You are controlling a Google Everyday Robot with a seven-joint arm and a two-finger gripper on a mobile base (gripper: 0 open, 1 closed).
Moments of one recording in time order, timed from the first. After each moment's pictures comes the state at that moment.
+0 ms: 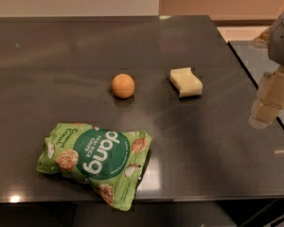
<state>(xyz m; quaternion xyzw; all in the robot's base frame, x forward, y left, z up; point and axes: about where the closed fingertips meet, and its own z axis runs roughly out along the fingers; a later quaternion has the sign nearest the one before) 0.438 -0.217 0.976 -0.60 0.78 -0.03 0.16</state>
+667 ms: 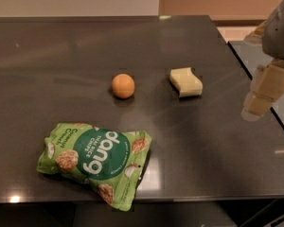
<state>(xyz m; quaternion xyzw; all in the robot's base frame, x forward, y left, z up) 0.450 -0.208 0.980 -0.60 0.78 -0.02 0.17</state>
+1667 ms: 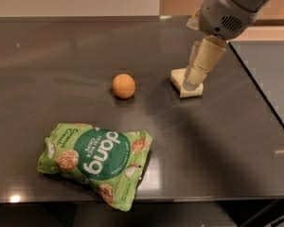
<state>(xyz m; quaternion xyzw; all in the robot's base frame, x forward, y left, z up) 0.524 -0.113 0.985 -0.64 0.73 0.04 0.23</state>
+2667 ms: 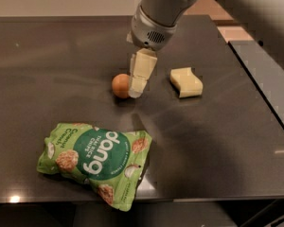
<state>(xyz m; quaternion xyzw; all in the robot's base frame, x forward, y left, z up) 0.558 0.014 0.934 -0.72 0.66 0.08 0.20</state>
